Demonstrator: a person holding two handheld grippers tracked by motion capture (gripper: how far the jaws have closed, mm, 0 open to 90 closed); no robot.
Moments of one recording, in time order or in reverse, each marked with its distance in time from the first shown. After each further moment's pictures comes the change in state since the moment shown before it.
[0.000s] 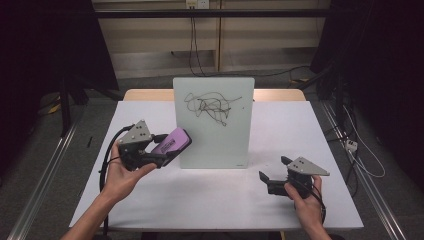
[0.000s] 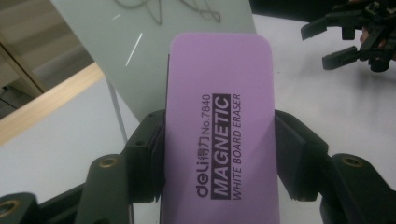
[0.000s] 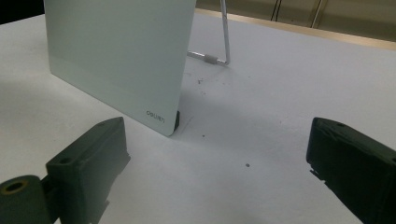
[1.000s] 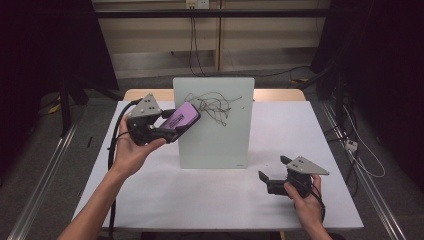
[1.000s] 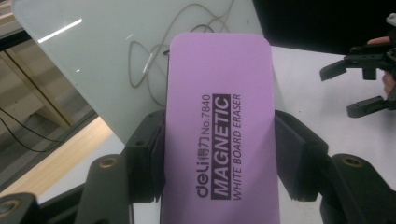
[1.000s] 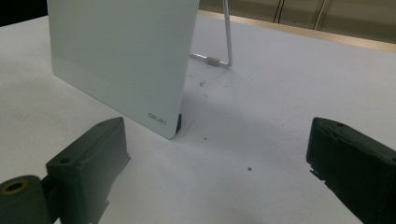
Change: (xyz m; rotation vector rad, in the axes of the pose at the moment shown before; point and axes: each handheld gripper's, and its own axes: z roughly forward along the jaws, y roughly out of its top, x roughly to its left) left arm 0.022 0.055 0.014 -0.040 0.046 0.055; right arm 0.000 0.001 0.002 -0.006 0.008 -0.006
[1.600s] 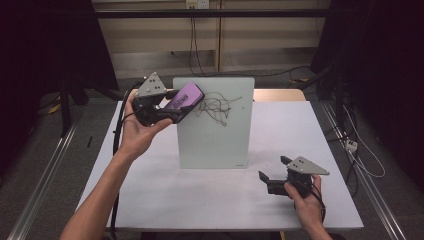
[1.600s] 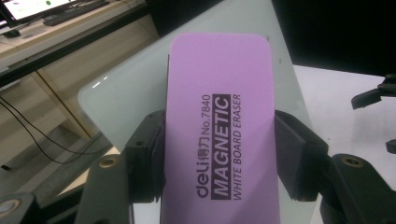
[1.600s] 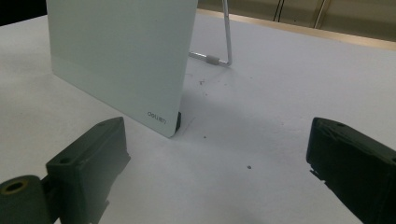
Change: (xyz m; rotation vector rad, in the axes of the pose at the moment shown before) left arm 0.019 0.035 0.013 -0.033 0.059 0.030; right arm 0.000 -0.001 0.000 0.004 0.001 0.008
